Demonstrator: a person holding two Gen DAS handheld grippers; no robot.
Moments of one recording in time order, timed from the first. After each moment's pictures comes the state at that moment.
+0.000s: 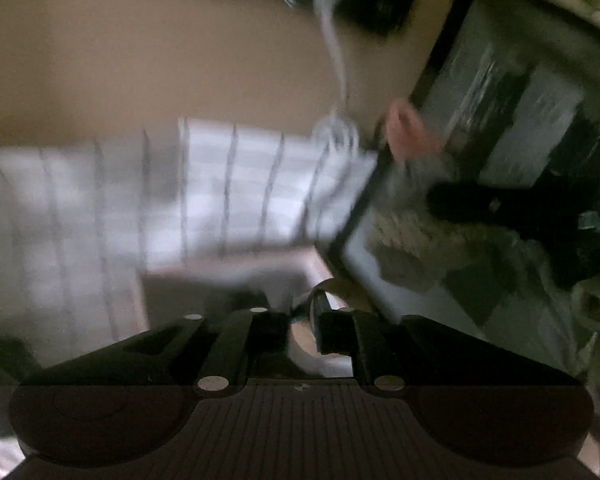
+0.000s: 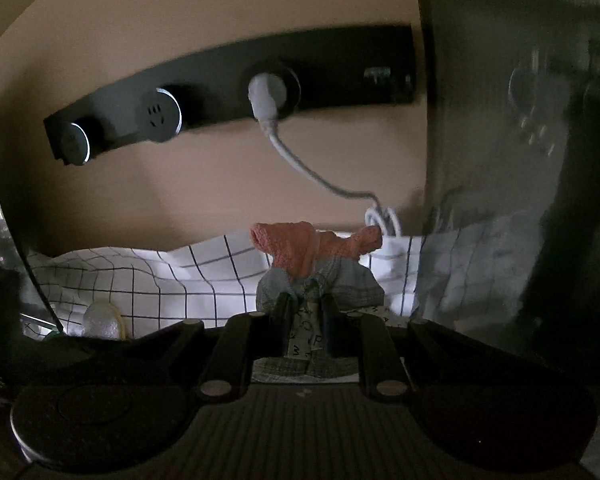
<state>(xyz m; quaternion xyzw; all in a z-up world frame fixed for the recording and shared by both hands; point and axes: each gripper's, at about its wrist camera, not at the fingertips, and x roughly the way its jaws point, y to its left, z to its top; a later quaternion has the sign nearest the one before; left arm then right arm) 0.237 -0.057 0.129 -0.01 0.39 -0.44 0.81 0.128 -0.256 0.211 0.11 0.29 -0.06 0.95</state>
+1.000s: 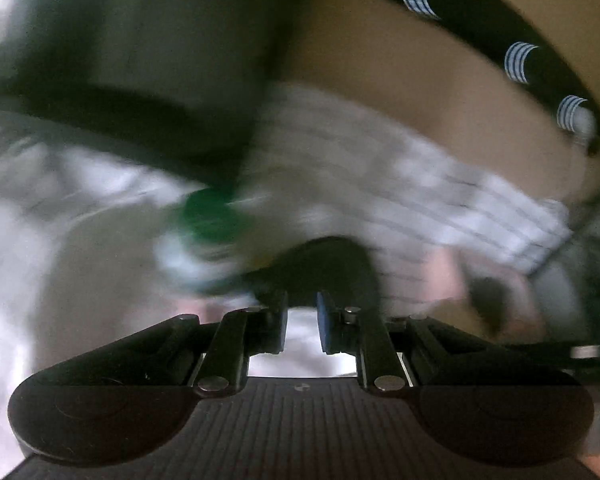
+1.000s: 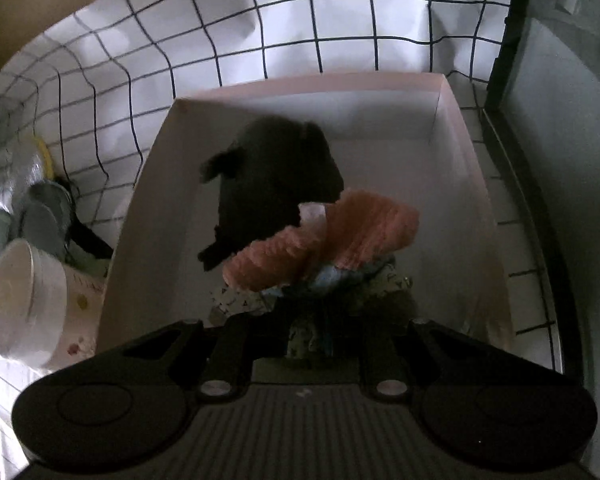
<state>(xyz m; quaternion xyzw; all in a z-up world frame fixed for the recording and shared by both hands) 0.198 0.230 0.108 -0.11 0.40 -0.16 0.90 0.189 -0.206 0.044 0.13 0.52 -0.07 0.84</state>
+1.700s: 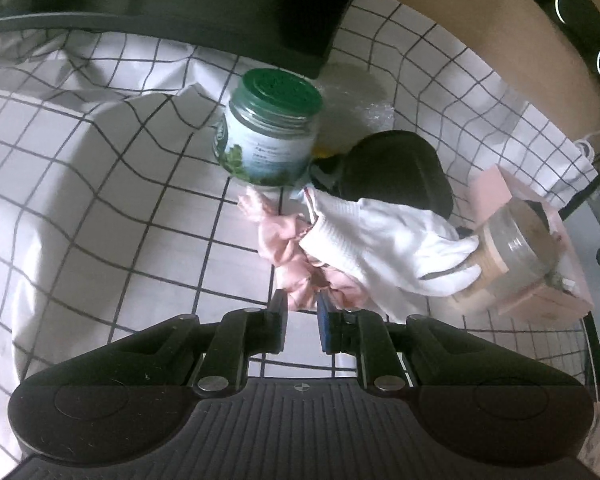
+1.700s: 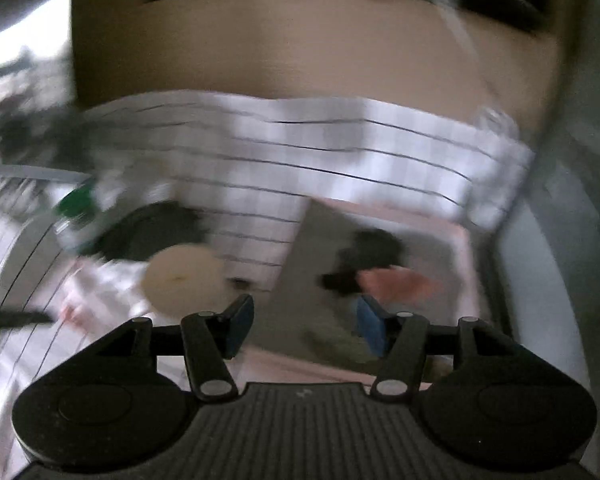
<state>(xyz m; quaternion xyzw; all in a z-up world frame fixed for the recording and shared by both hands) 0.185 0.259 0.035 -0.10 0.46 -0.18 0.86 0.121 -0.096 0.149 -0.02 0.39 -0.02 0.92</state>
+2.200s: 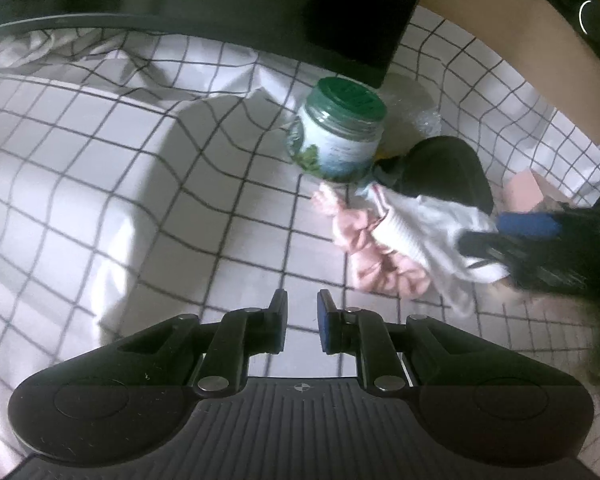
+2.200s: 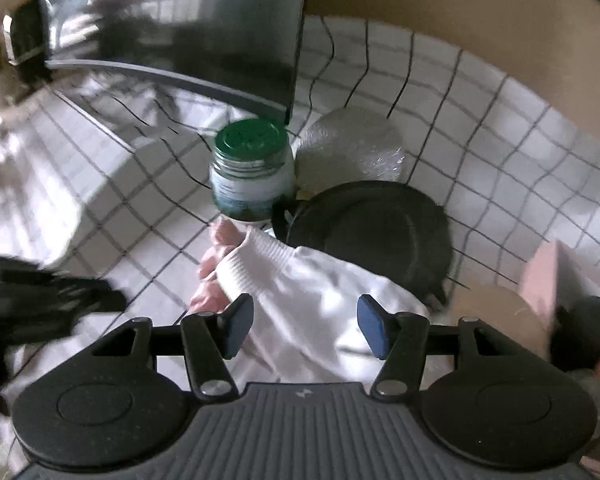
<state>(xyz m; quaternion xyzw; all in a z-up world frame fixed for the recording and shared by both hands) 0.167 0.304 0.040 -0.09 0.46 -0.14 0.87 0.198 0.072 0.081 -0.10 0.44 0.12 0.88</state>
